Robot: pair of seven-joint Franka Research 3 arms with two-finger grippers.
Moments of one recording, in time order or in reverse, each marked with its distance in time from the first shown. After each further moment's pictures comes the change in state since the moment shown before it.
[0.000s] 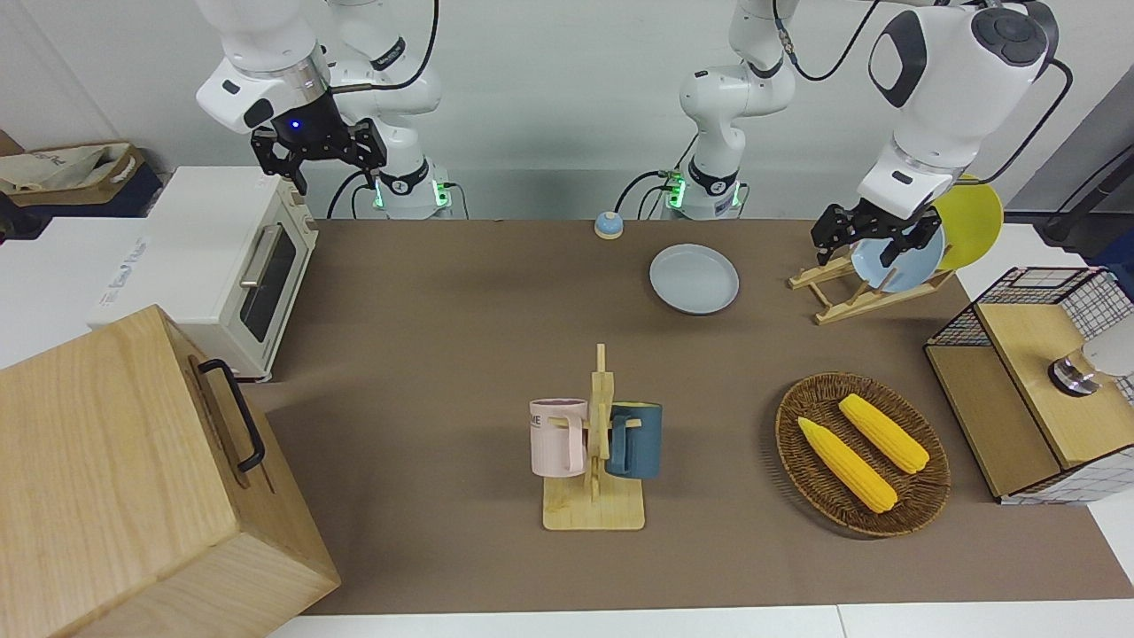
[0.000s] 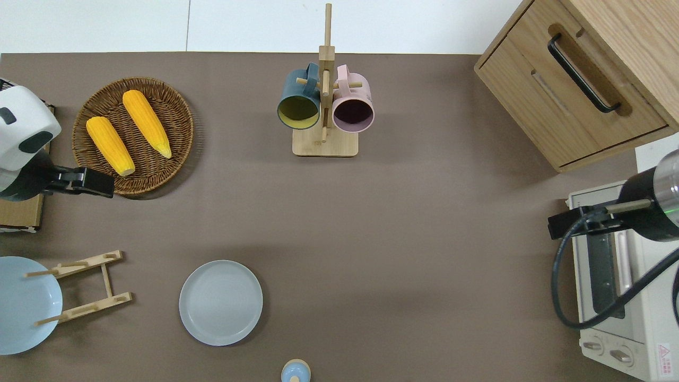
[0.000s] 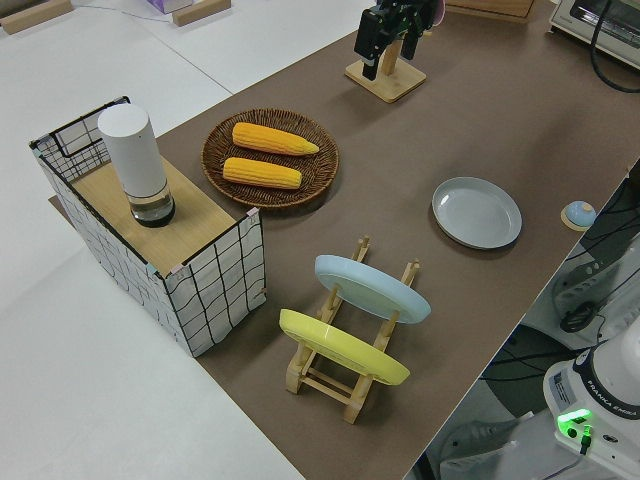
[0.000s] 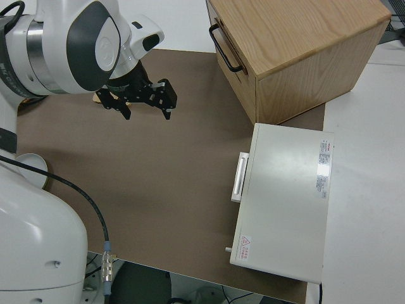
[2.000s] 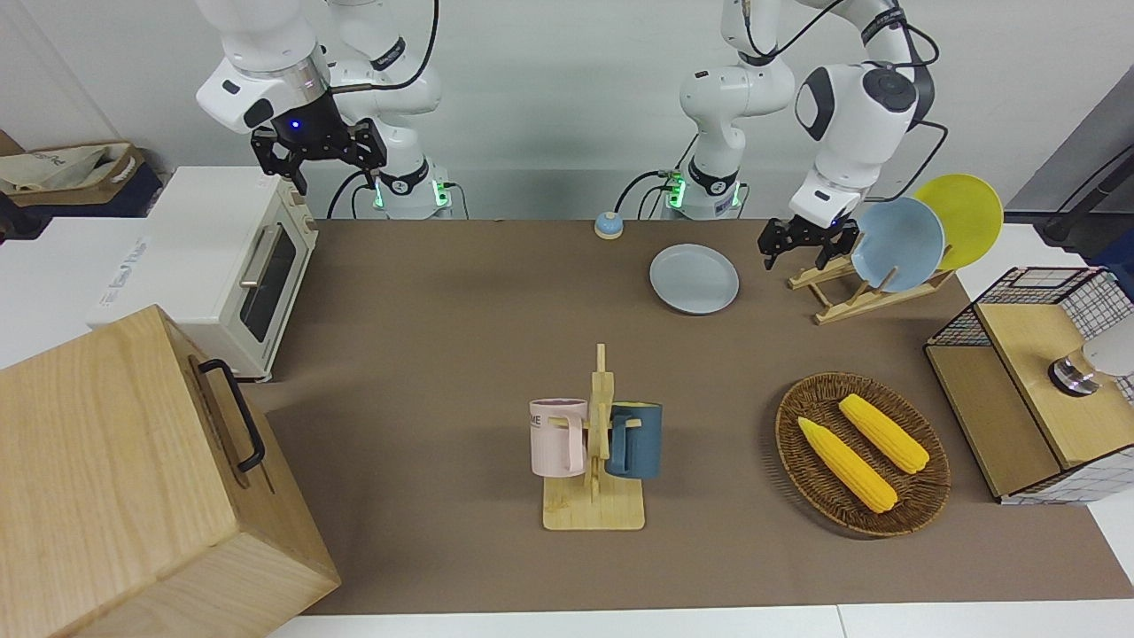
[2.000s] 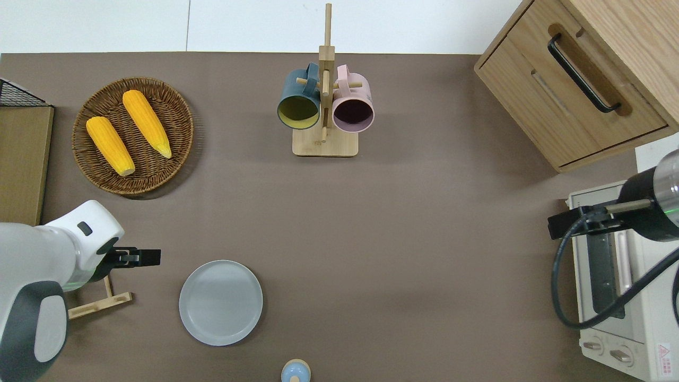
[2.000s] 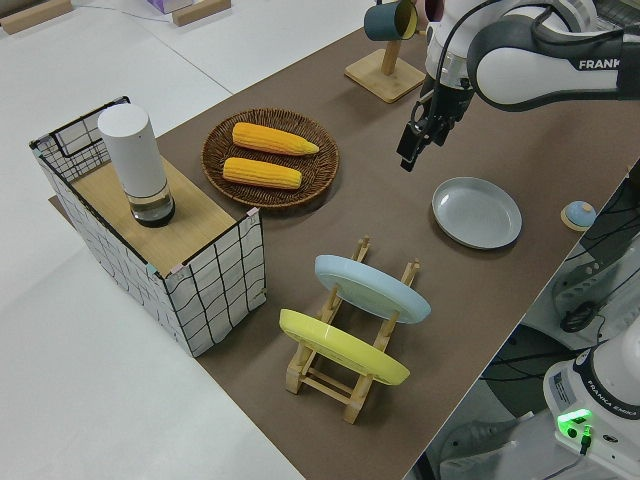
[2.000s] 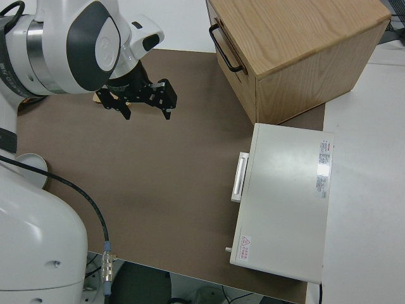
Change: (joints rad) left arm 0.019 -0.333 -0.017 -0.733 -0.079 0.450 -0.006; right arm 0.000 0.000 0.000 0.000 0.000 0.000 0.000
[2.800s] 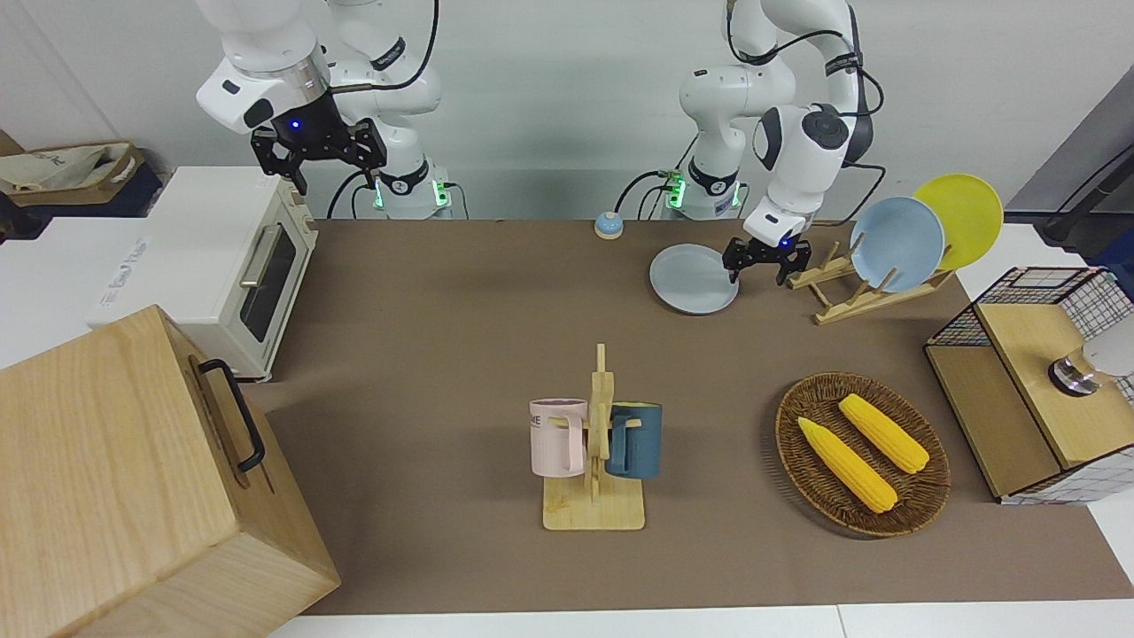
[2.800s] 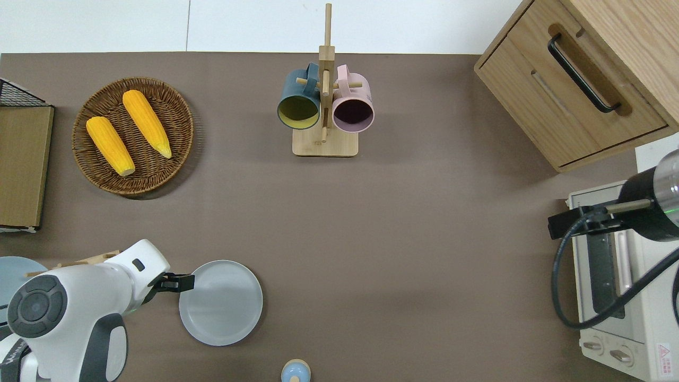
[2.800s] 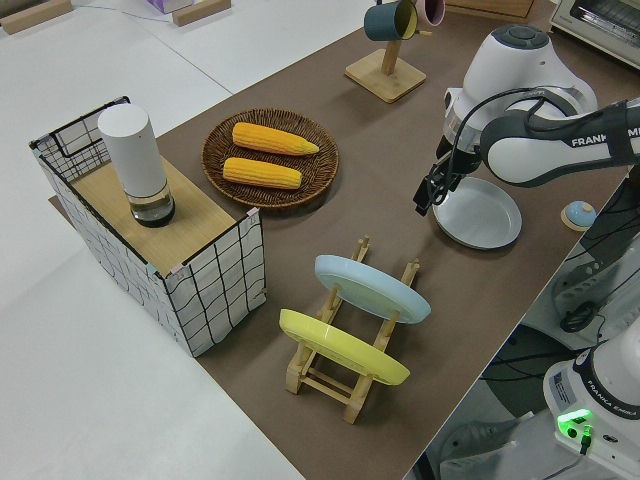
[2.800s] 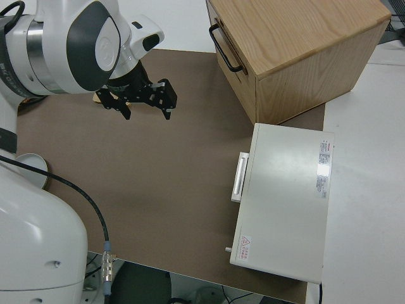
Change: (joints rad) left arm -0.061 -0.023 -0.004 -0.283 -0.026 0.276 0.000; right arm 0.000 0.000 0.000 0.000 0.000 0.000 0.000
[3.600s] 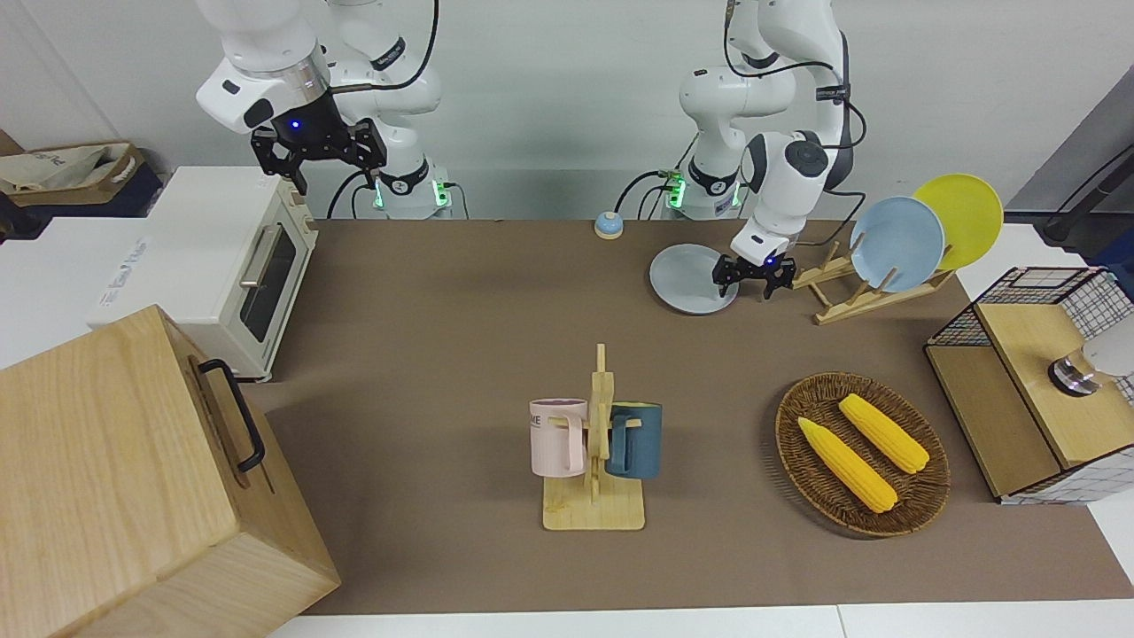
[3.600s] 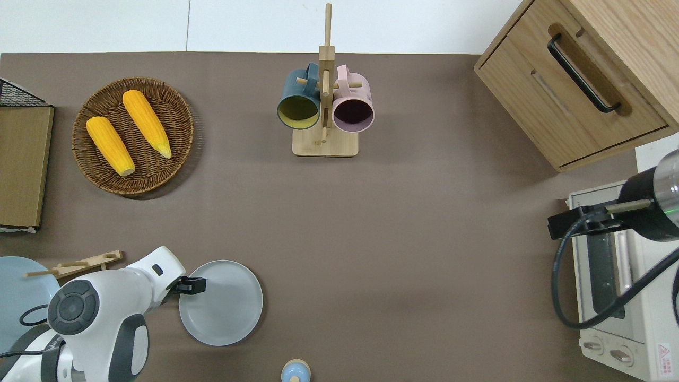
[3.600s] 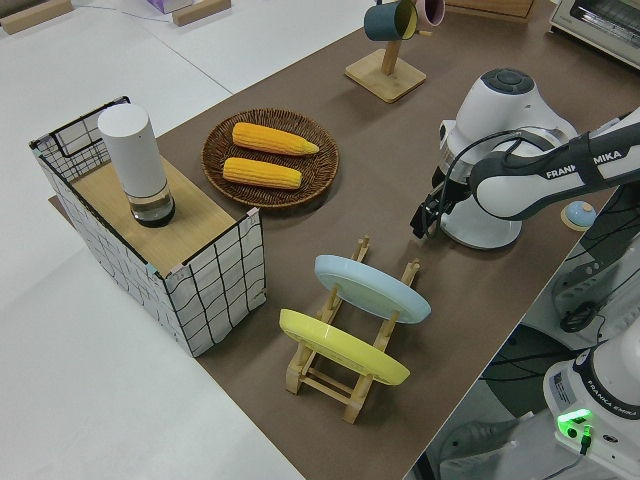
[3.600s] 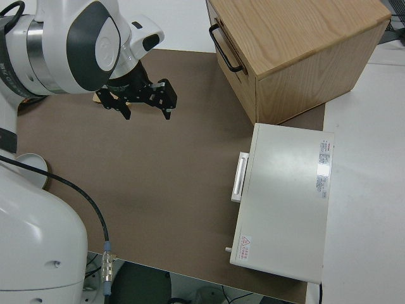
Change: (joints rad) left arm -0.012 0.109 -0.001 -0.087 -0.001 0.193 0.000; right arm 0.000 0.000 0.000 0.000 0.000 0.000 0.000
